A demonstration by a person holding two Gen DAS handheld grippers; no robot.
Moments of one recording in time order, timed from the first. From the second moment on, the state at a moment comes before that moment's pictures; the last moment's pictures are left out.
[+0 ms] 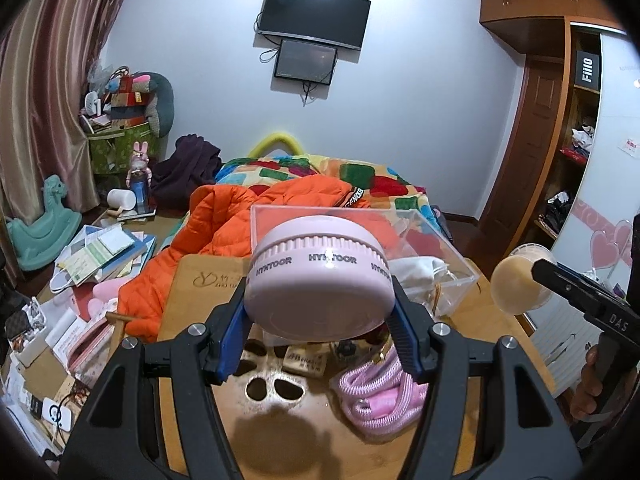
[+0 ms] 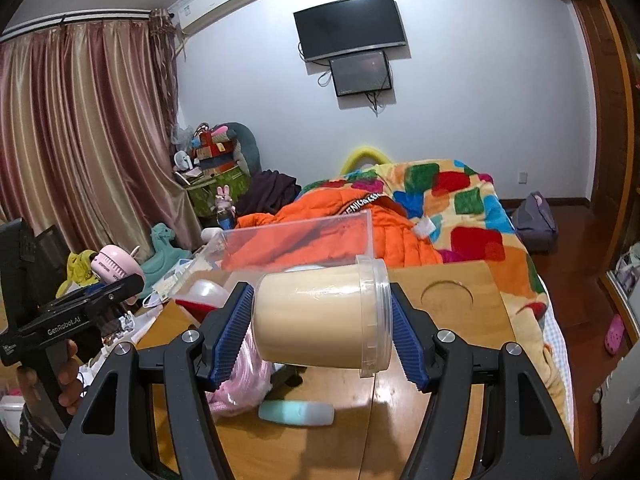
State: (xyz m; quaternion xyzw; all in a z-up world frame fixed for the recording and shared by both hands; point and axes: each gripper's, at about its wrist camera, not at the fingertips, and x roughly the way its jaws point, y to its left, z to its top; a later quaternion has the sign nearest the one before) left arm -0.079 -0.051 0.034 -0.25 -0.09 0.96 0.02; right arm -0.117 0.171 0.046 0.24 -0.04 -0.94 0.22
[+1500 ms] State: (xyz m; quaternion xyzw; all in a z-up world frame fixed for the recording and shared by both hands) left arm -0.210 -0.042 -0.015 -0.35 -0.04 0.93 0.06; right arm -0.241 0.095 -0.010 0.34 0.05 -0.91 0.23
